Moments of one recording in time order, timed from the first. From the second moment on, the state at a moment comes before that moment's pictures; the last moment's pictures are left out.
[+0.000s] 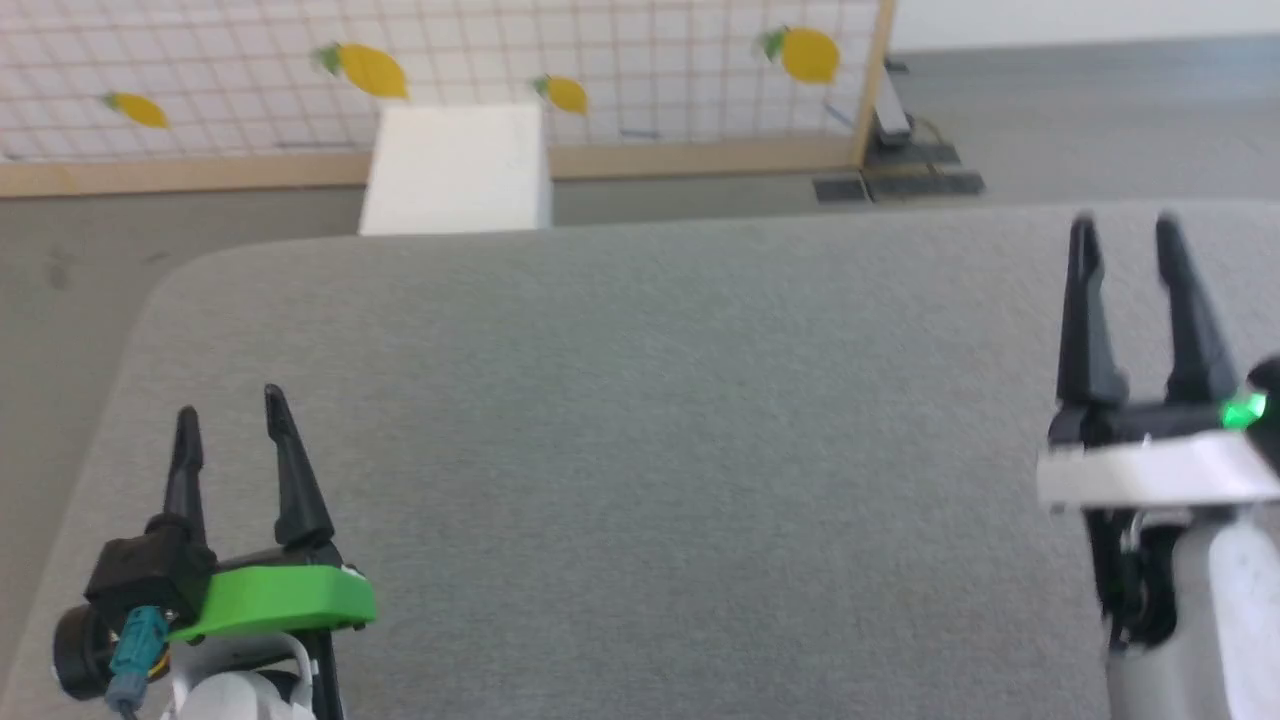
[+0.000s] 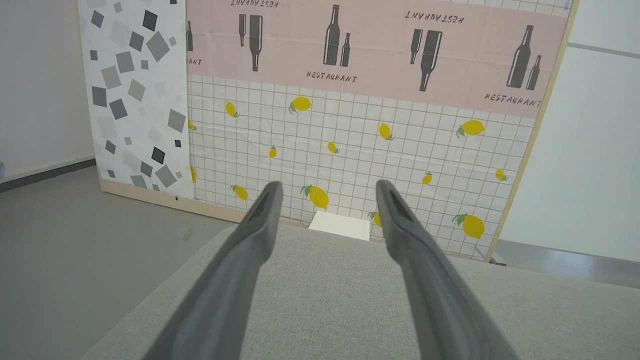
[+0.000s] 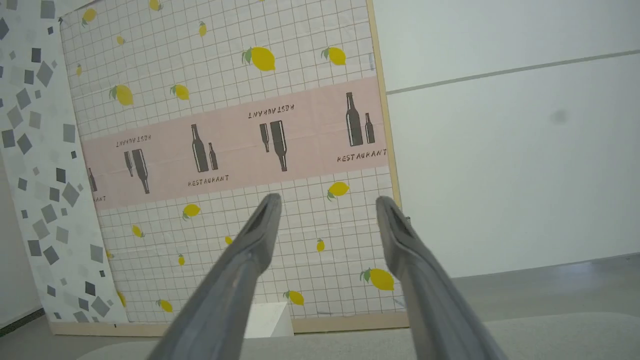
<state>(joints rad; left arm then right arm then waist) -0.03 0.06 0.10 -0.06 -0.18 0.08 -0.26 -0.25 -0.05 -0.08 0.02 0.24 0.13 -0.24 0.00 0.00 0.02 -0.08</state>
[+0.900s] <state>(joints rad) 0.03 0.05 -0.11 0.19 -0.22 0.10 -0.26 0.04 -0.05 -0.05 0.19 0.24 0.13 -0.26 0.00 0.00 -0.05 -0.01</state>
